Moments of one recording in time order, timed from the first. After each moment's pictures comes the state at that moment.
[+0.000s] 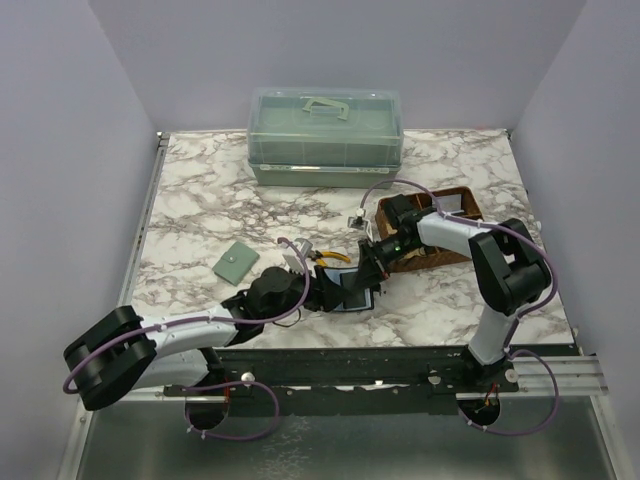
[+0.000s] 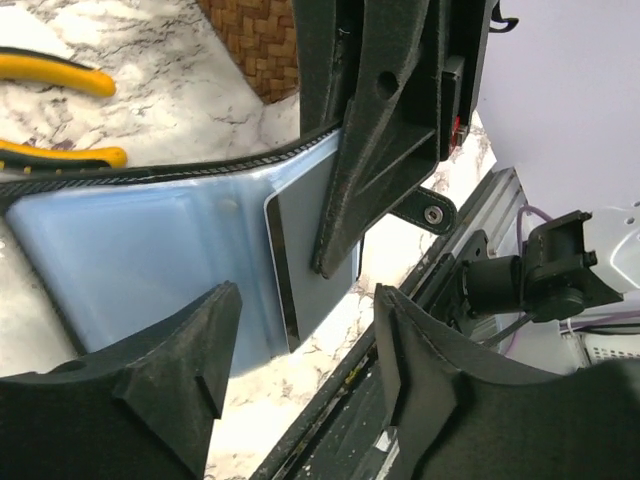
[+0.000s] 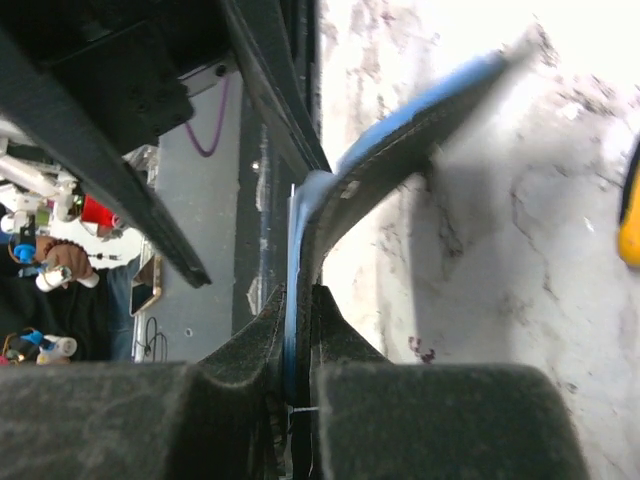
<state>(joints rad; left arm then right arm) -0.95 1.14 0.33 0.54 0.04 -0.79 0.46 1.80 1.05 -0.62 -1.30 -0.45</state>
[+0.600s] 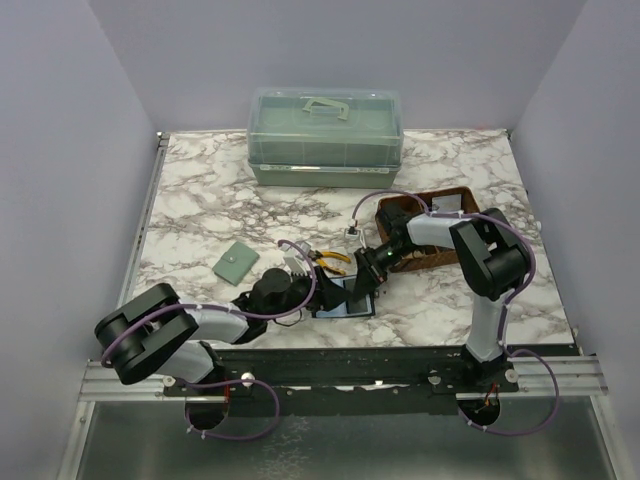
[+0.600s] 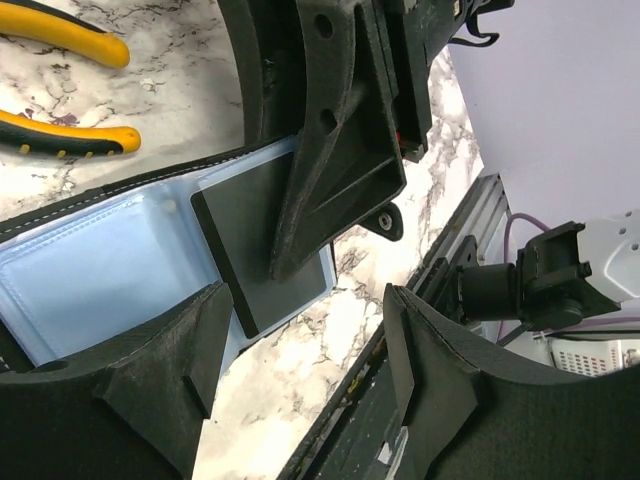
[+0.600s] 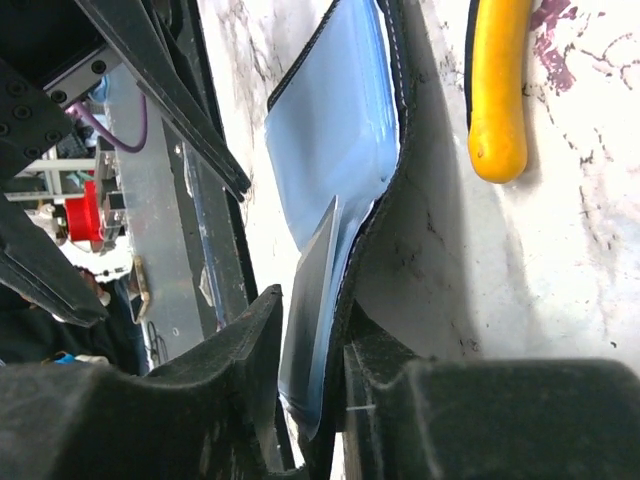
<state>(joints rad) -0.89 1.36 0.25 0.85 0.13 -0.88 0.46 1.96 1.07 -0.60 -1.11 -0.34</state>
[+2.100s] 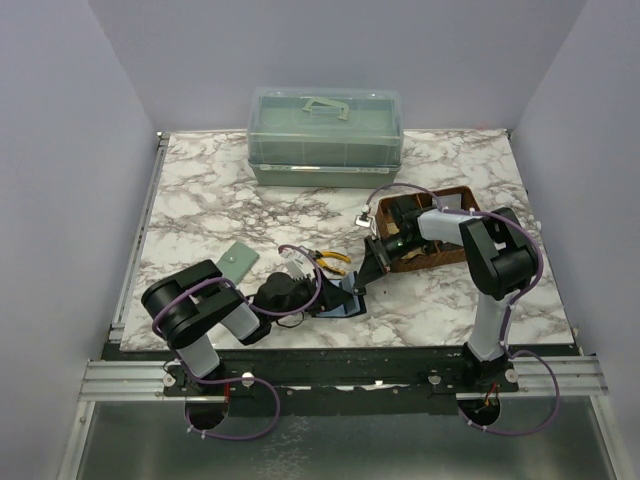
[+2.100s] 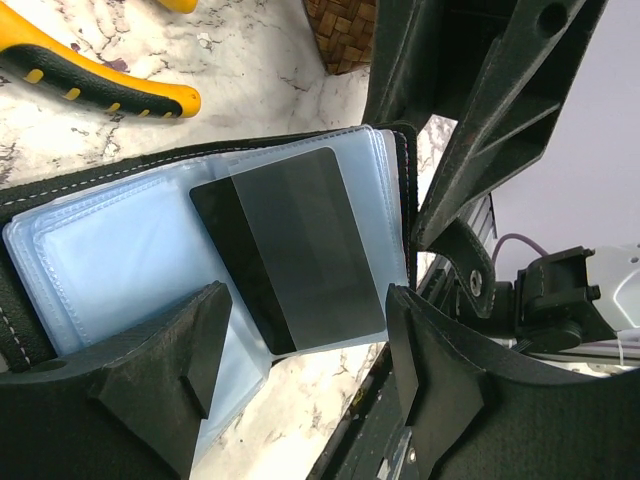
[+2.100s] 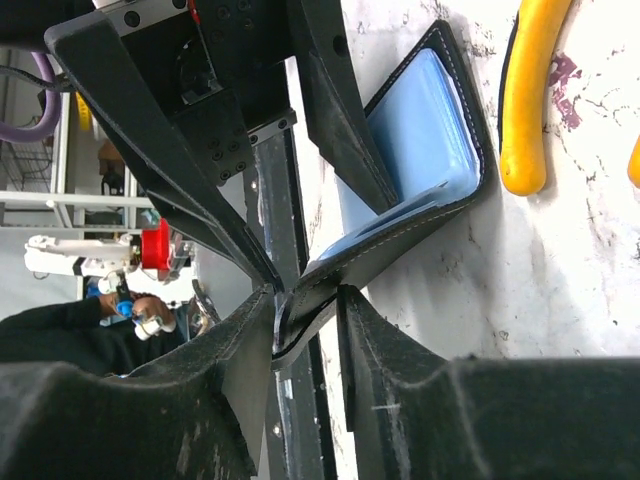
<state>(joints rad) -0.87 1.67 0.22 1.17 0.16 -1.03 0.38 1.94 1.07 -0.59 -1.29 -0.30</state>
